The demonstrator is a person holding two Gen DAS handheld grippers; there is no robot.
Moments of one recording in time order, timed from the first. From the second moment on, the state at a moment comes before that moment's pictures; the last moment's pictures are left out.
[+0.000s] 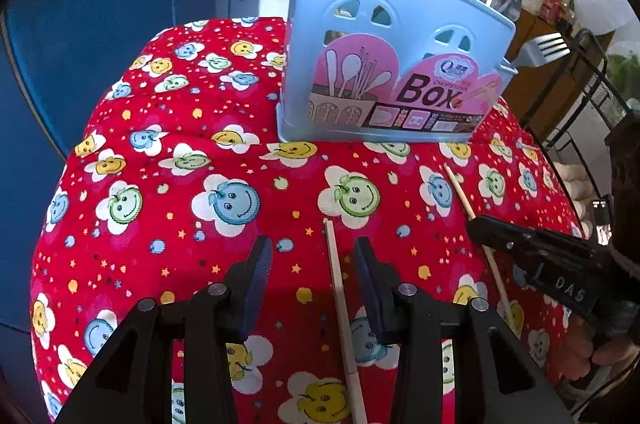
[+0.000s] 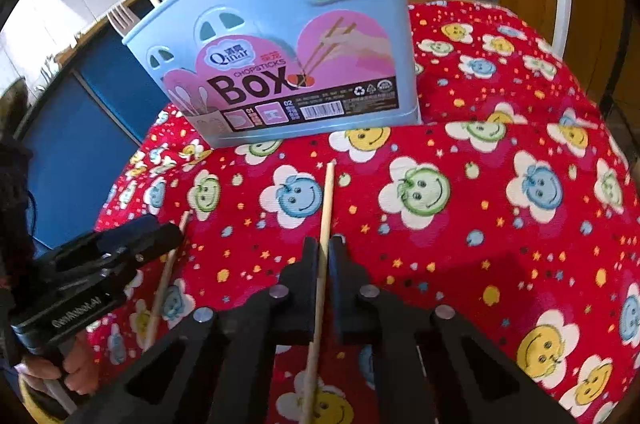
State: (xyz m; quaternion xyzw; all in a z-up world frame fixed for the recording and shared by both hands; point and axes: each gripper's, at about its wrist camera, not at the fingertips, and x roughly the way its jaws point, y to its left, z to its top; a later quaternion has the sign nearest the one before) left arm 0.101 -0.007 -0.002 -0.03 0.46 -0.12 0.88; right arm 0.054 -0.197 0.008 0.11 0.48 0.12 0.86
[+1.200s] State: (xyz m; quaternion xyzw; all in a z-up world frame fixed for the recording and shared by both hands) left arm 0.088 -0.006 0.022 -0.08 0.44 -0.17 0.88; right arm 0.013 -0.228 0.068 0.15 0.36 0.17 0.91
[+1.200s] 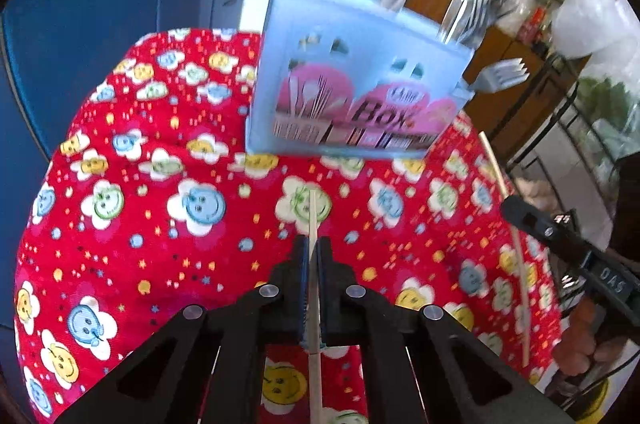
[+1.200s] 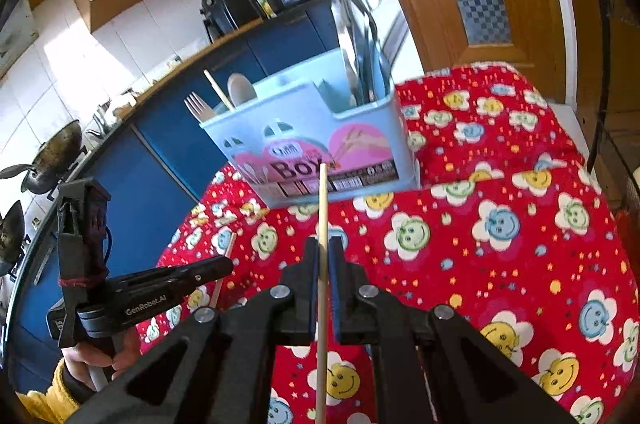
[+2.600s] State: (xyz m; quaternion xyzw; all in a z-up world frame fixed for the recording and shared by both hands) left arm 0.133 -0.005 0.236 -0.06 0.18 -0.15 0.97; right arm 0.024 -0.237 0.121 0.13 0.26 0.15 0.95
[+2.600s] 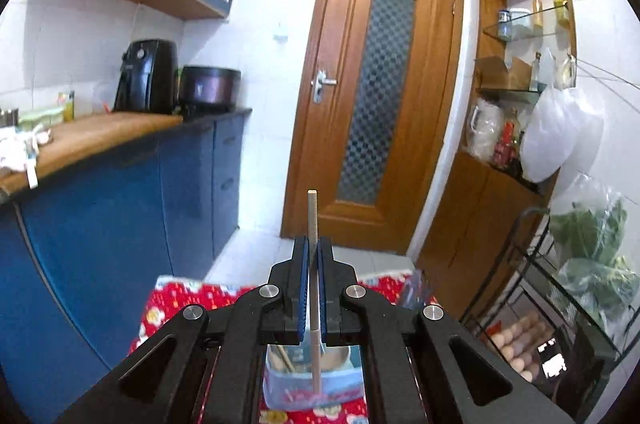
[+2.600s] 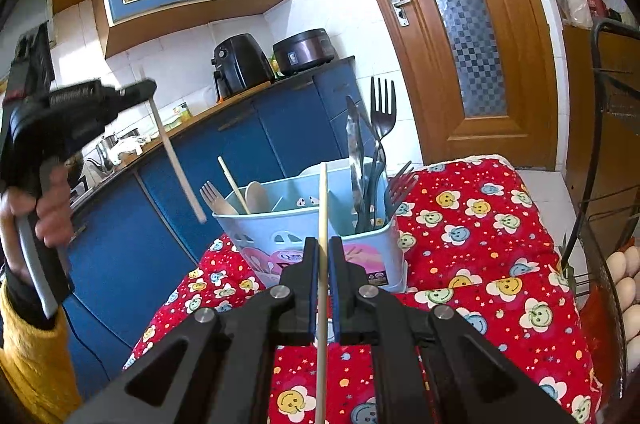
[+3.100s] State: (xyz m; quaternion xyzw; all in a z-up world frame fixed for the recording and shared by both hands) left arm 0.165 -0.018 0.202 -0.04 0.19 -0.13 0.97; right arm 0.045 -0.237 0.128 0.11 0.24 0.14 0.95
